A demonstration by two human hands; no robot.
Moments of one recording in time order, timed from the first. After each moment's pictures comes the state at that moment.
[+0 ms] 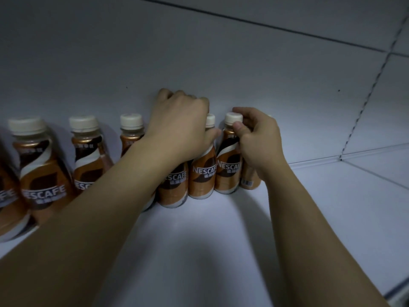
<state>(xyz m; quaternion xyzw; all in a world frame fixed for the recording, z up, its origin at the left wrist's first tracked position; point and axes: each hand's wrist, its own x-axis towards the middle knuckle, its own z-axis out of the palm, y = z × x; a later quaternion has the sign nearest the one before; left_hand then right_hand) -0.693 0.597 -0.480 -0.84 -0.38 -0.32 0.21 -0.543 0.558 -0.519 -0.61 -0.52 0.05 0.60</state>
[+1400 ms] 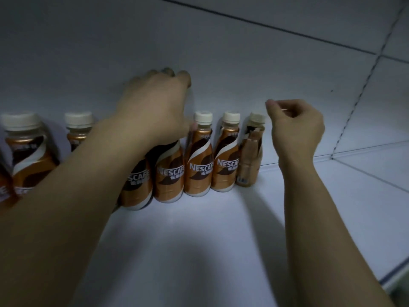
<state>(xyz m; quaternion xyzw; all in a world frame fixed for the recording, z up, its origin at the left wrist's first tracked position) -0.722 0.592 -0.458 -0.84 -0.44 -0.29 0.14 -0.510 0.542 -0.505 -0.65 -0.34 -0.10 0.68</state>
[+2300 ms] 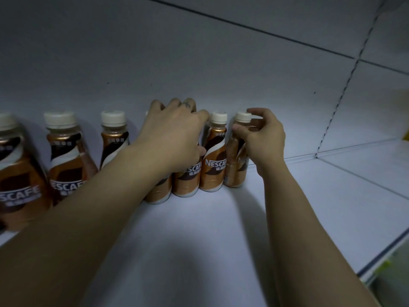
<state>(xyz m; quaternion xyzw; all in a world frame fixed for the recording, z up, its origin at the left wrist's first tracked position) -0.688 0.588 -0.492 -0.88 -0.36 -0.24 0.21 -0.503 0.557 -0.527 -0.65 -0.41 0.00 0.64</state>
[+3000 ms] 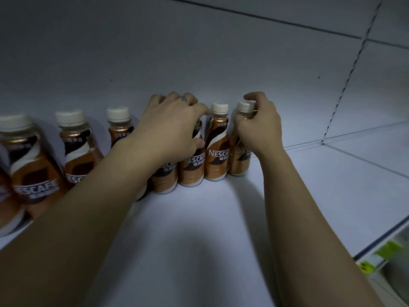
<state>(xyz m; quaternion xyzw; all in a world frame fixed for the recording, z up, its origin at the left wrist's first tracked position) -0.699 0.592 -0.490 -0.90 -0.32 -0.23 0.20 -0.515 0.553 -0.521 -0.69 -0.47 -0.07 0.54</state>
